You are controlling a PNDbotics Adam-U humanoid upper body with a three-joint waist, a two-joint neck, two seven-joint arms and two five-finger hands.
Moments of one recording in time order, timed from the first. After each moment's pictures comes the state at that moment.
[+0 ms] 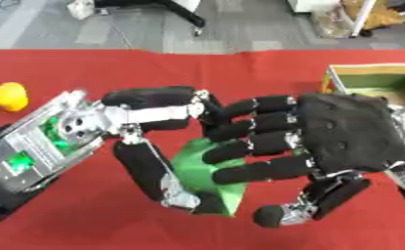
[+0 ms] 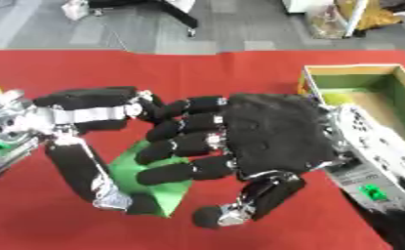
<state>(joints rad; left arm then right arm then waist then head) -0.81 0.69 -0.67 -1.97 0.07 0.12 -0.54 -0.69 -0.56 0.54 -2.00 0.73 -0.84 0.16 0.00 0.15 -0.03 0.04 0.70</state>
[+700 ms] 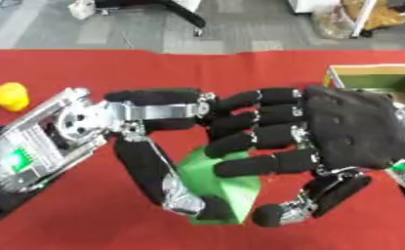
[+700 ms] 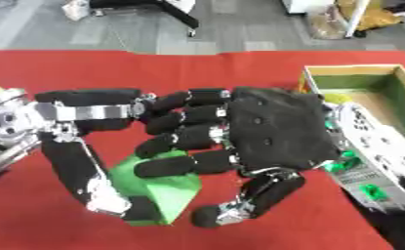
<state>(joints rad) -0.84 0.67 -0.69 -1.97 0.19 0.17 -0.55 -0.69 -0.56 0.53 -2.00 0.77 -0.82 0.09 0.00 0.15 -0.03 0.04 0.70</state>
